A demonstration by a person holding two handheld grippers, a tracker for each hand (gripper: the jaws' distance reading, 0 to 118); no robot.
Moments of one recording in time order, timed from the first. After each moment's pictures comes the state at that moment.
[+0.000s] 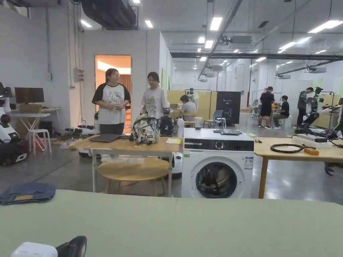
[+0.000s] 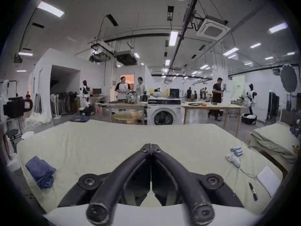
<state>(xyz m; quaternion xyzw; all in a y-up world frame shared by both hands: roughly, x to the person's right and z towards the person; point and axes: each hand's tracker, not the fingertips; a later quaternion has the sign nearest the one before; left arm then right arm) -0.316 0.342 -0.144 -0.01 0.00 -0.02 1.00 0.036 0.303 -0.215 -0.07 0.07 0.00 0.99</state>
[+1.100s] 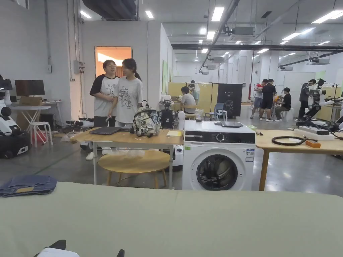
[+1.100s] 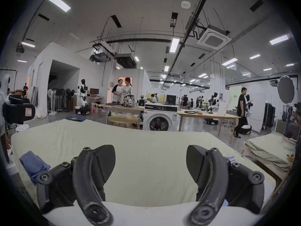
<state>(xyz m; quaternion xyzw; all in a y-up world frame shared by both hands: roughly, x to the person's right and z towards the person) -0.284 0.335 -0.145 -0.03 0.02 -0.04 1.00 0.023 0.307 -0.199 -0.03 0.05 0.04 1.00</state>
